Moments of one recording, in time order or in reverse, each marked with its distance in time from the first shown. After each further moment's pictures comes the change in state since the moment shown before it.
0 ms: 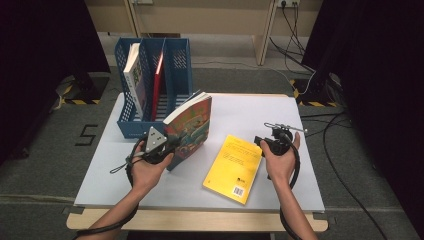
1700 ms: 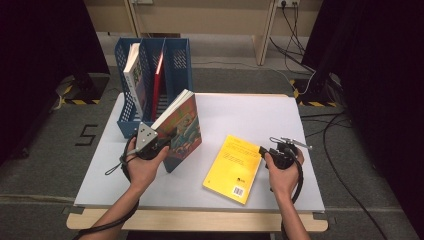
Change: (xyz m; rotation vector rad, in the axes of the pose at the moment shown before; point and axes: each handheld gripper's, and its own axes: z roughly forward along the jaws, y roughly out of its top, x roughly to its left) left arm 0.012 0.012 -0.004 -0.198 0.045 -0.028; right arm -0.023 -0.036 -0.002 -0.047 -0.023 0.022
